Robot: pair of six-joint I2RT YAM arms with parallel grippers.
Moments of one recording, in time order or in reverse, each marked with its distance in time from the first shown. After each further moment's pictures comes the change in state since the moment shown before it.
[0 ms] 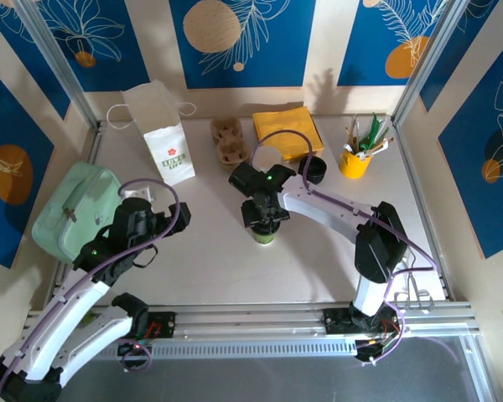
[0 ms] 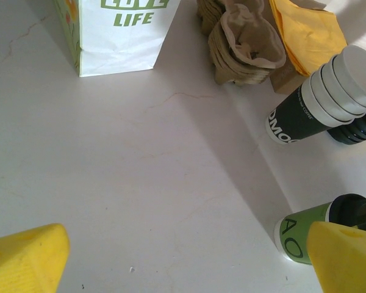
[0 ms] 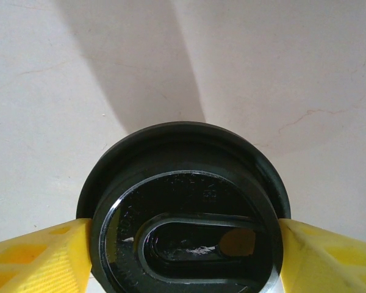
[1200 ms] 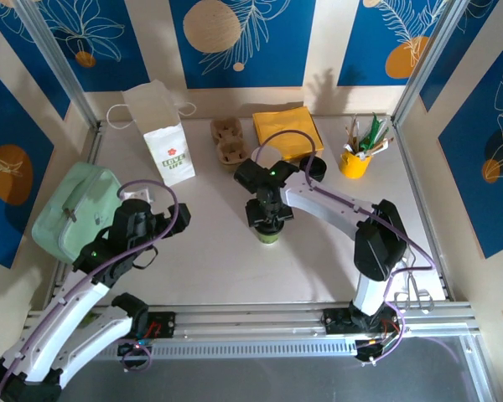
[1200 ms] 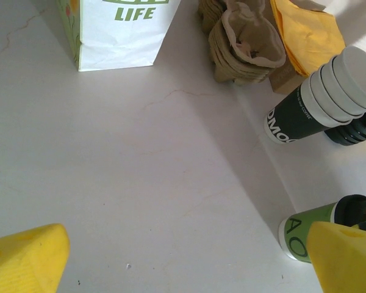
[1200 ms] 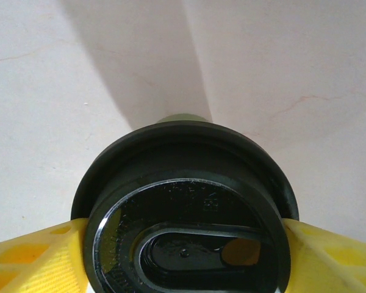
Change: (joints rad) left arm 0.001 -0.018 -0.013 -0.001 0.007 -0.022; right arm -0.060 -0.009 -0.010 -0.037 -0.048 -0.031
